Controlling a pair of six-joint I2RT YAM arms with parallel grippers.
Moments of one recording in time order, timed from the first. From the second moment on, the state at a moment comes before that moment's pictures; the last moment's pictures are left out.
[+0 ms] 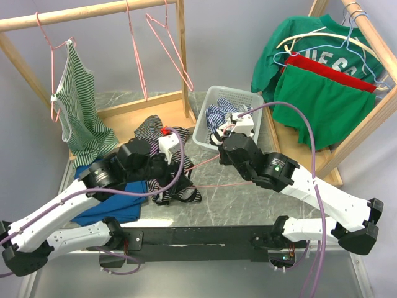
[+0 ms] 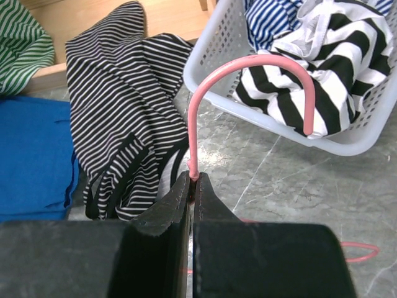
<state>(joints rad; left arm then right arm) -0.92 0.92 1.08 -0.61 0.21 -0.25 1.02 1.12 1.22 -0.69 0.62 0.61</state>
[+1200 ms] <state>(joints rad) -0.91 0.90 1.04 -0.57 0.15 -0.30 1.02 1.06 1.17 -0.59 0.53 0.57</state>
